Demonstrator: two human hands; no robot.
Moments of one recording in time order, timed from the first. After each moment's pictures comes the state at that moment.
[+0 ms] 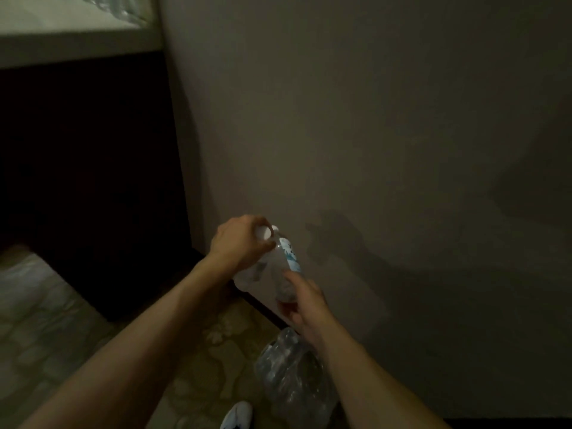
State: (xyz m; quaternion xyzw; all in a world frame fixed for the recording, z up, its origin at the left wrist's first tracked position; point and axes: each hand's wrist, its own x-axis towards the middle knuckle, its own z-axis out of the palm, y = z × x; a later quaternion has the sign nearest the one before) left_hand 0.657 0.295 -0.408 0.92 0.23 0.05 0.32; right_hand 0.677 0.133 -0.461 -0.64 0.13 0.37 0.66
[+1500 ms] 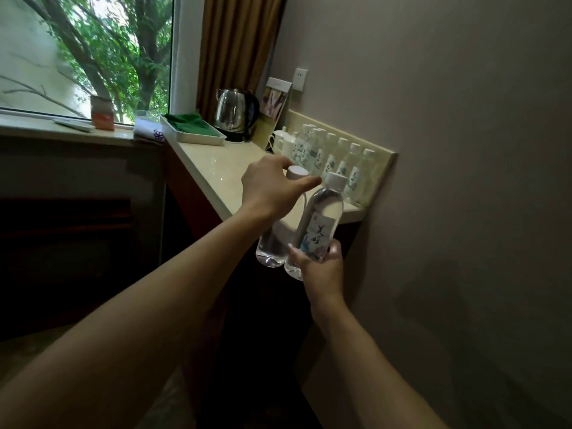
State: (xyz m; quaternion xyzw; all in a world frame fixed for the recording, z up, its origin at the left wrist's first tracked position) left_hand 0.419 0.653 -0.161 0.76 0.32 0.48 0.29; right_hand 0.497 0.555 -0.267 -0.65 -0.29 0.13 0.69
